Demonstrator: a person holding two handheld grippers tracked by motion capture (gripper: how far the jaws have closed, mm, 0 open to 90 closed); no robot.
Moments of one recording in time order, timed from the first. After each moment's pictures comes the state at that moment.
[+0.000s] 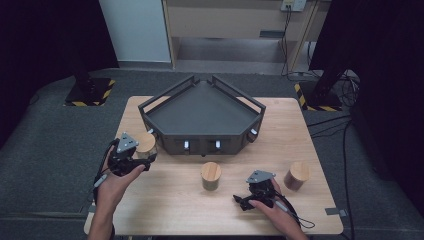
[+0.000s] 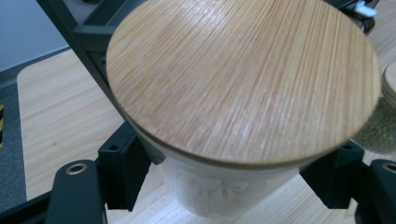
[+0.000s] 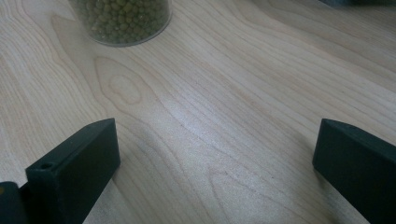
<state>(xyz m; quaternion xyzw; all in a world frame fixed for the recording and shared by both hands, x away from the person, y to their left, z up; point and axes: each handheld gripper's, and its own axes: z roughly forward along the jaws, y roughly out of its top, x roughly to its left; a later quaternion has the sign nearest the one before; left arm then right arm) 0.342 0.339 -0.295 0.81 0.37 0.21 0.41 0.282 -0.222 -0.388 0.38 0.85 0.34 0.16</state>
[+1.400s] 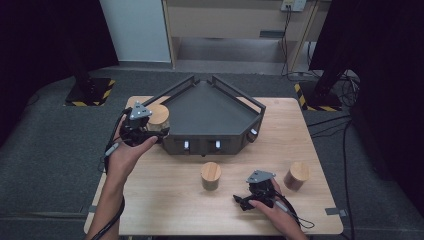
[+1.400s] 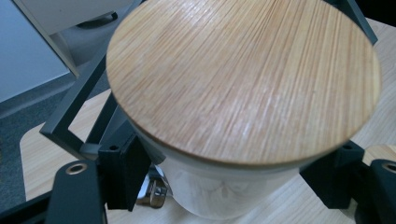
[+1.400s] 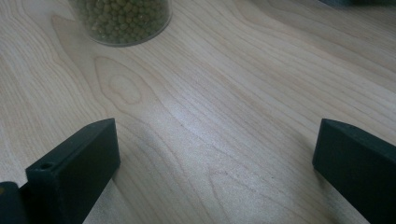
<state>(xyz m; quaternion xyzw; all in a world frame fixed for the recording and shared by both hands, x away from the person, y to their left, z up) 0.390 0.301 -0.234 0.81 0.34 0.22 0.42 0.282 -0.222 -0.388 0.38 0.85 0.34 0.16</state>
